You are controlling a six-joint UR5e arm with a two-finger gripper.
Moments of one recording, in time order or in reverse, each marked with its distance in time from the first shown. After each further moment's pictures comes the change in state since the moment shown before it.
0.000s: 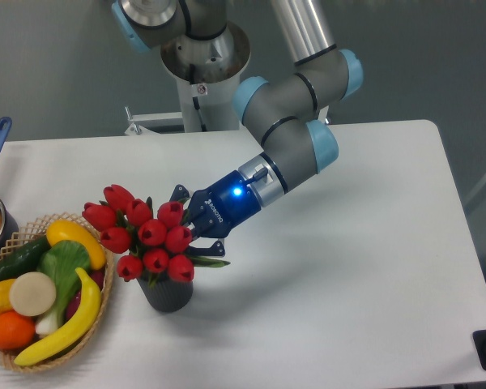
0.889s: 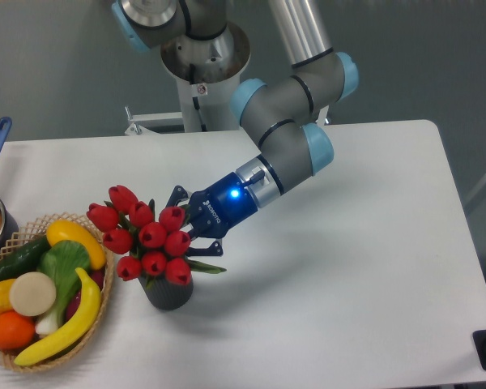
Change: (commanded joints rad) arm 0.002 -0.008 -0.022 0.000 0.003 0.020
